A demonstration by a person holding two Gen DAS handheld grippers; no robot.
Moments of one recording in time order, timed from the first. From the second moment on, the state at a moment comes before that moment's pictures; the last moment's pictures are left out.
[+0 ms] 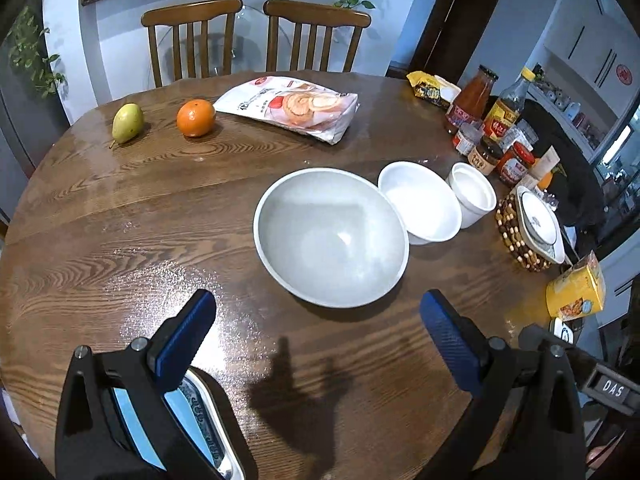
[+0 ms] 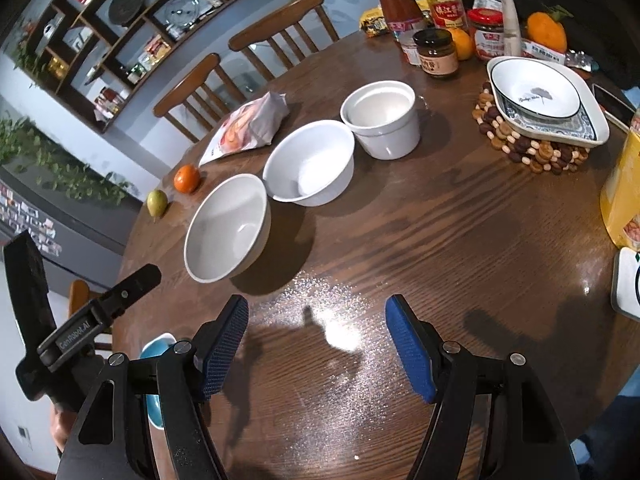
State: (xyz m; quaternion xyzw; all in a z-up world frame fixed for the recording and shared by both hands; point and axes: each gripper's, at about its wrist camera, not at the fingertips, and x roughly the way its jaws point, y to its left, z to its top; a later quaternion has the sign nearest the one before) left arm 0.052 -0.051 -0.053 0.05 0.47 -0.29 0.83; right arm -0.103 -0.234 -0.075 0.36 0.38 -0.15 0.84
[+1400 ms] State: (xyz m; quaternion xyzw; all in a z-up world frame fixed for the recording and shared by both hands) left arm 0.150 -0.073 -0.126 0.04 0.54 -0.18 0.82; right arm 0.040 -0.265 -0.121 0.36 0.45 -0.05 0.81
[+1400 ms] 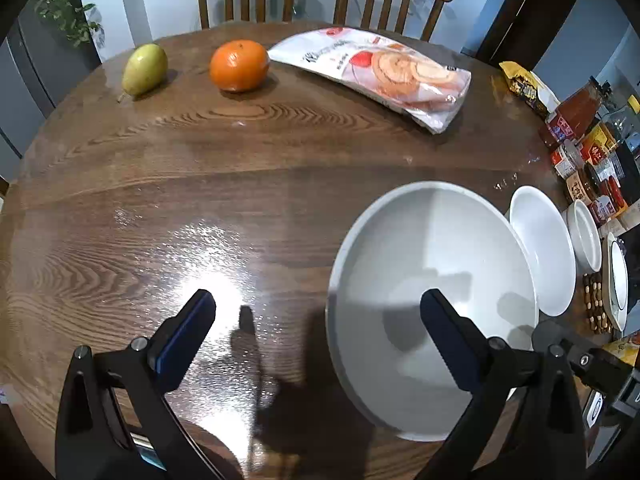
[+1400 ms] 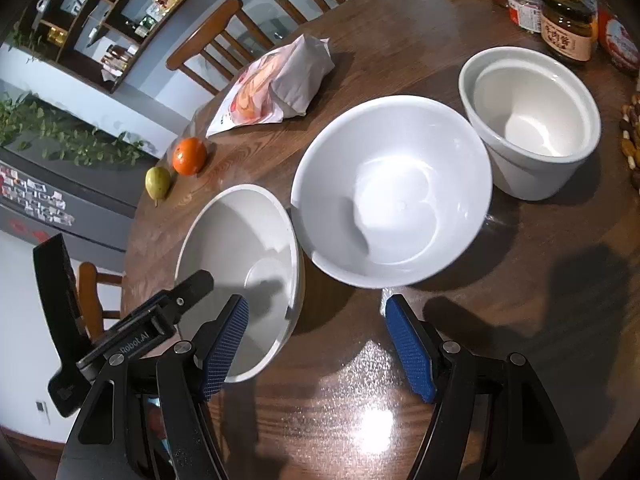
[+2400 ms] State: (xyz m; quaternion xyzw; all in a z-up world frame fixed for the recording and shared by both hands) left arm 0.148 -0.103 -0.147 0.09 0.56 -0.21 0.79; right arm 0.066 -0.248 -0.133 0.32 0.48 -0.01 0.81
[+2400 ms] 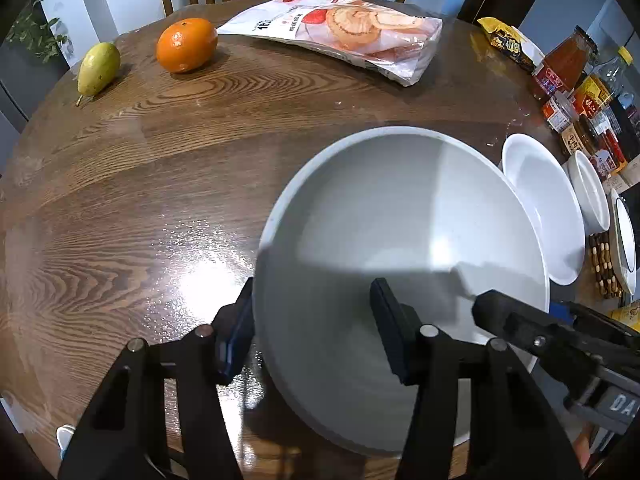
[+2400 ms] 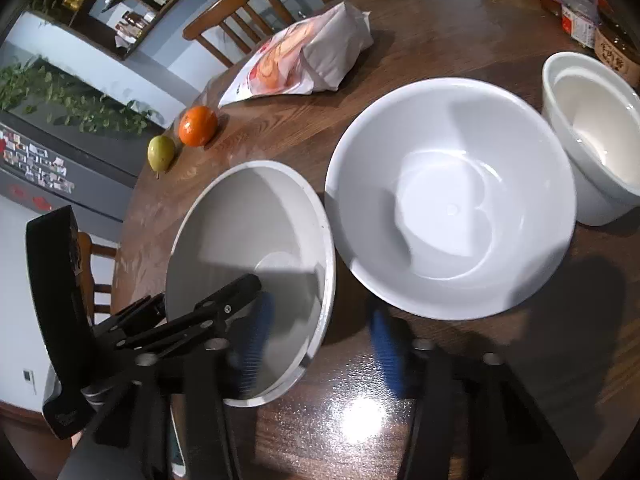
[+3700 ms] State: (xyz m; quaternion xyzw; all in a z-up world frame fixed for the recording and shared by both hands) left arm 0.120 -0.106 -0.116 0.10 0.52 -0.24 0.82; right arm 0.044 -0.238 -0.122 0.31 0.47 -0.02 0.82
